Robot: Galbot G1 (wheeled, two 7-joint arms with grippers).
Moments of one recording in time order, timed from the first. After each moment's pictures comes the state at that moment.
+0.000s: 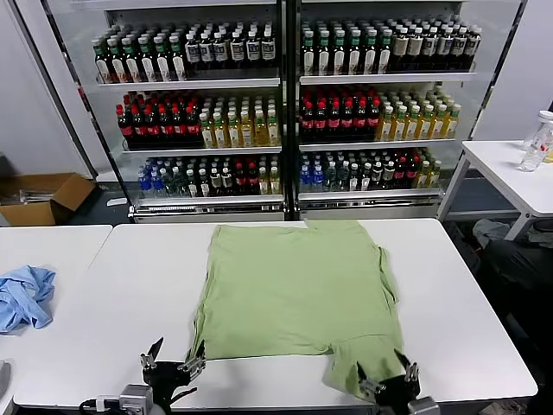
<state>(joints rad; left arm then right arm) 1.68 -1.38 -0.49 -2.20 -0.10 0.53 -0.10 -1.79 1.06 0.36 2.23 0.25 -0.49 0.25</state>
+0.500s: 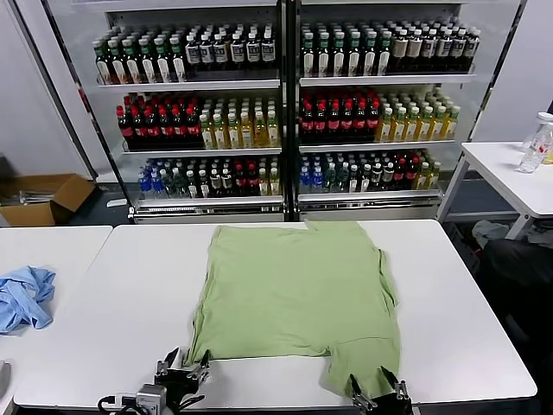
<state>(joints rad) 1.65 -1.35 -0.46 -2.13 -0.12 0.56 -0.10 -1.82 1.08 0.35 2.22 0.32 -0.50 0.26</state>
